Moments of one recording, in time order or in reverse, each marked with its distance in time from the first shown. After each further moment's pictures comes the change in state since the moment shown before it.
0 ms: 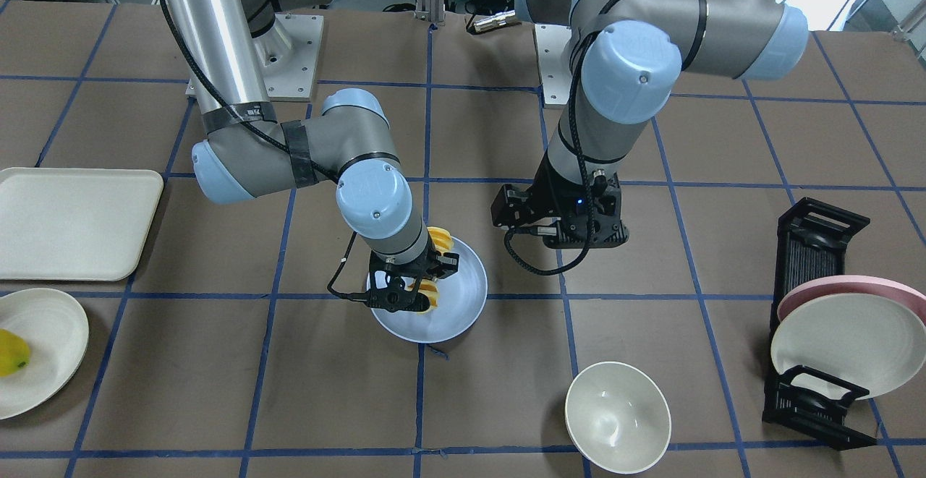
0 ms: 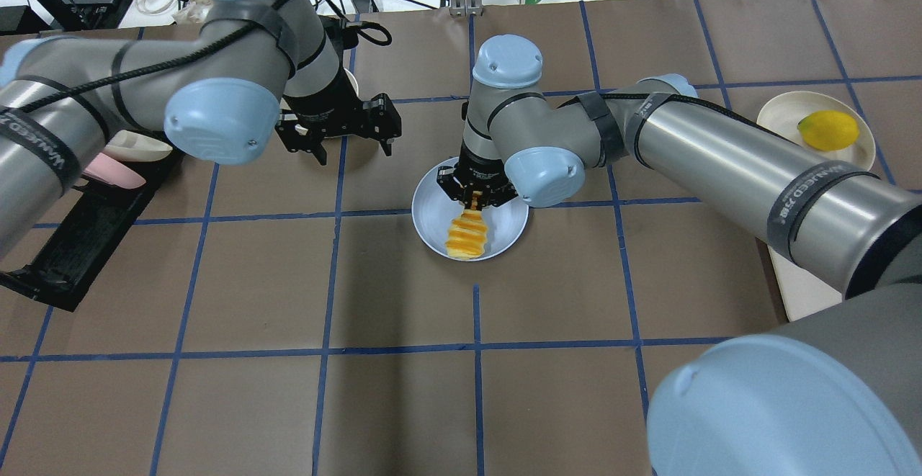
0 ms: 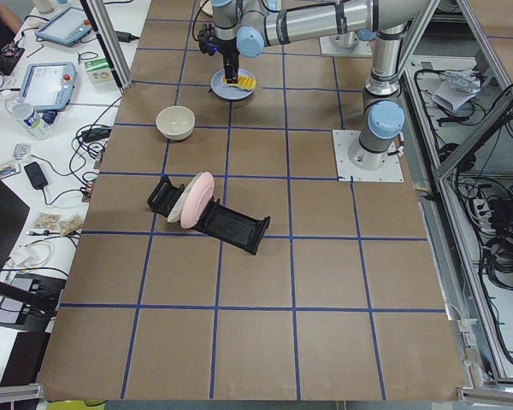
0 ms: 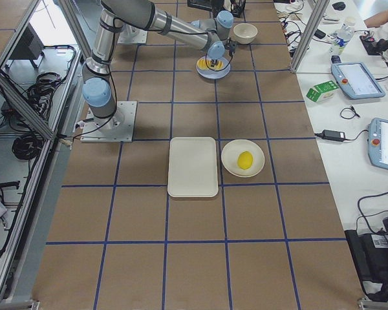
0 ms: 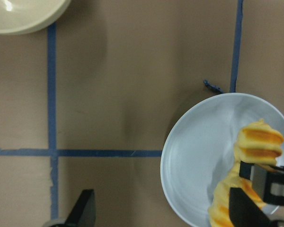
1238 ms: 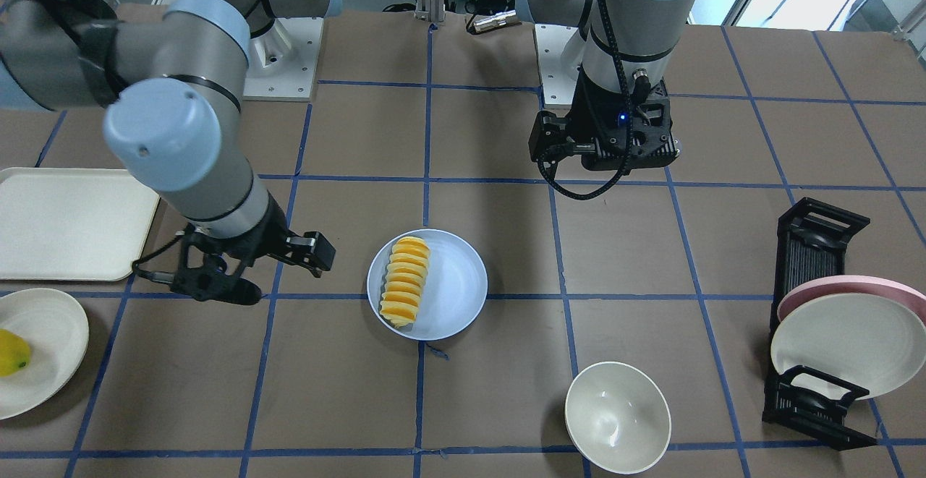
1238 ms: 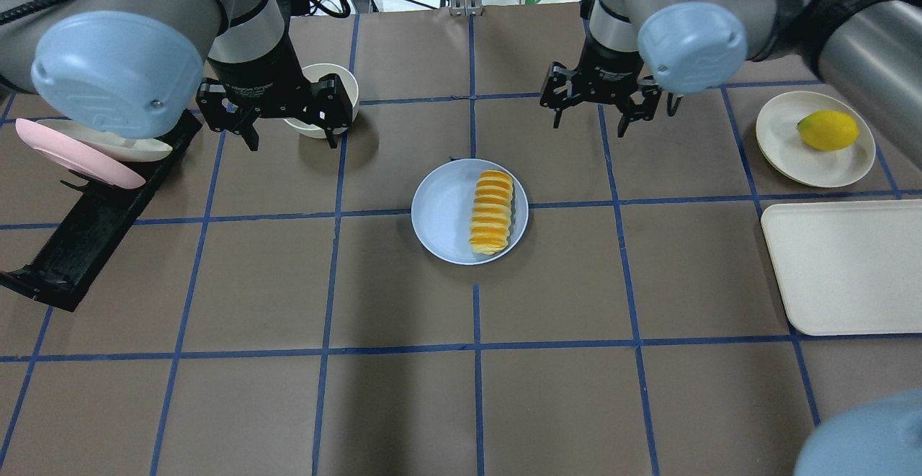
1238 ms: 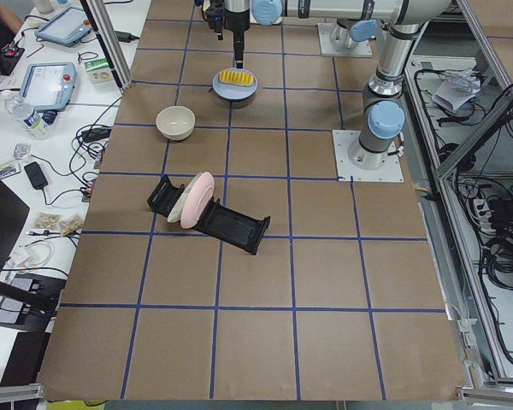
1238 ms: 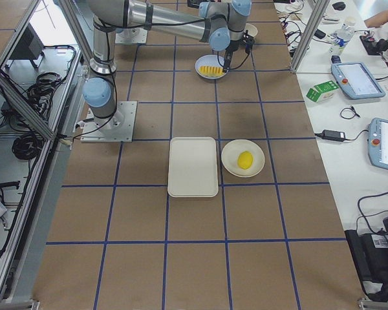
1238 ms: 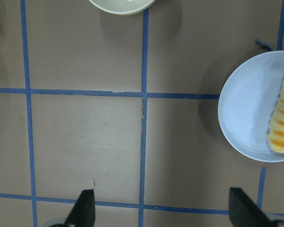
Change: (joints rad) left arm 0.002 0.109 0.076 -0.184 0.111 0.022; right arm -0.268 -0.245 -0.146 0.391 -0.146 -0.207
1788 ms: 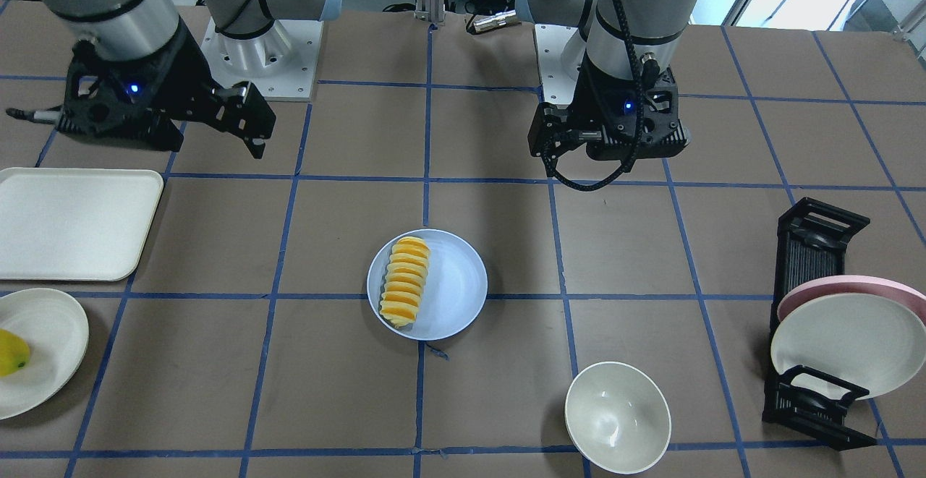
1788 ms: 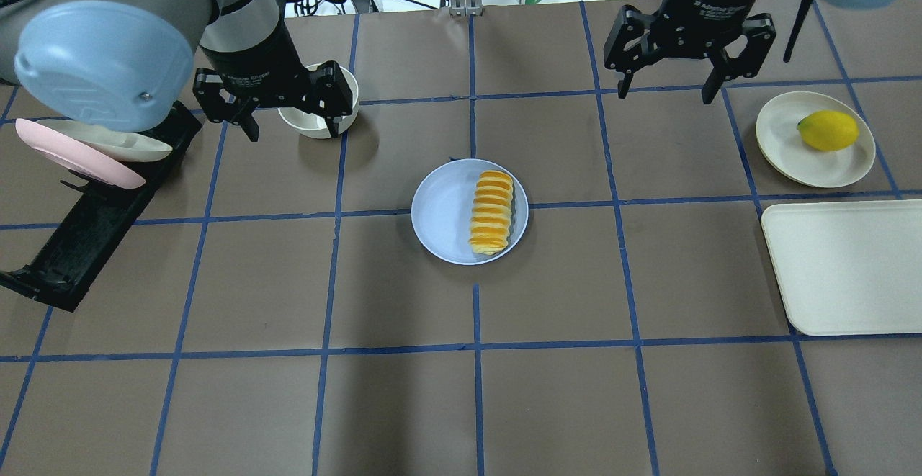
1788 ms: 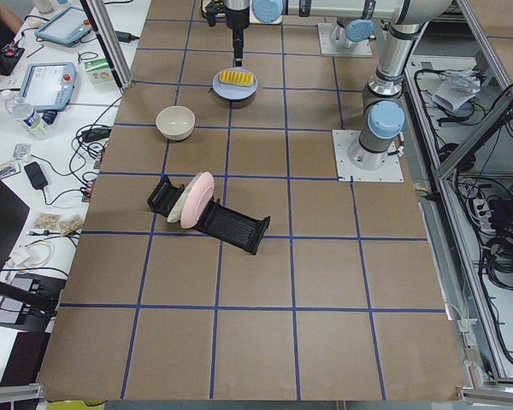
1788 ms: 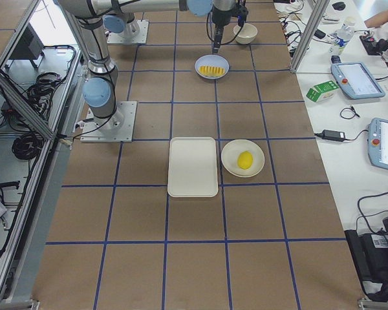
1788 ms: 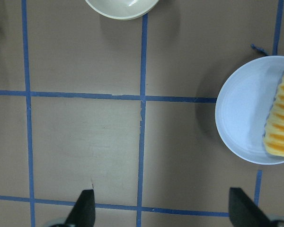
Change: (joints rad) left arm 0.002 0.006 0.047 -0.001 -0.028 -0.008; right arm -0.037 -0.215 -0.106 0.321 -0.028 -0.170
